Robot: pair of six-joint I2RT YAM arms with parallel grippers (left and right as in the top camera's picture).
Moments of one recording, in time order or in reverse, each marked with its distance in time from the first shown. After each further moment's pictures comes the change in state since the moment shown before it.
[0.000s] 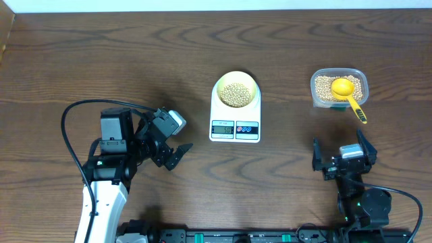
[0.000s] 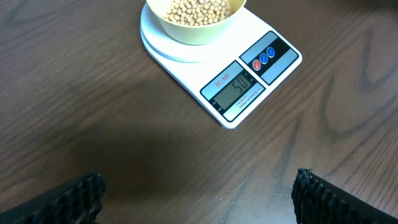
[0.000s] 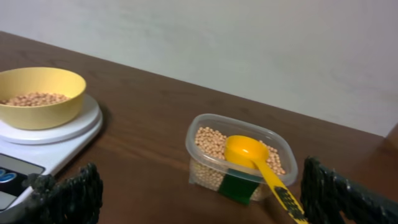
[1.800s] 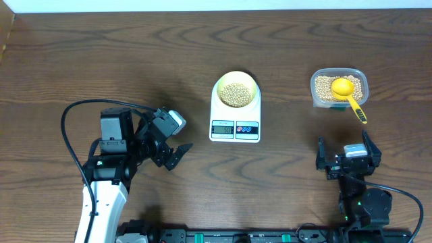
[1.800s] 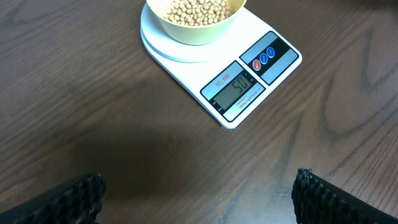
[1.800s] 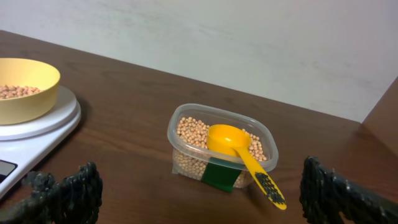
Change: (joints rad) left arm 0.000 0.000 0.000 0.000 0.000 0.000; right arm -0.024 -0.005 0.000 -0.014 0.043 0.000
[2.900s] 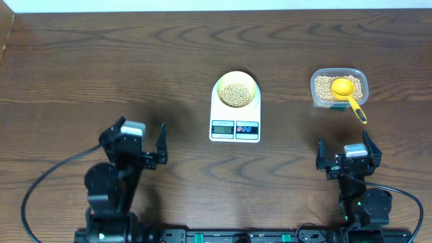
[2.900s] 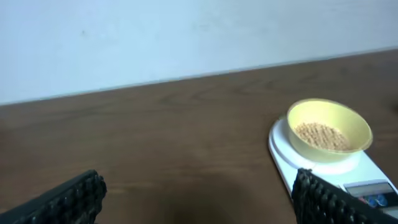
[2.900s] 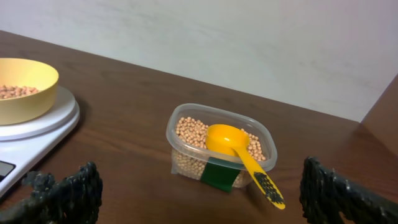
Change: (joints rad) left arm 0.000 -0.639 -0.310 0.385 -0.413 -0.563; right arm 0.000 0.000 0.000 0.000 0.003 0.000
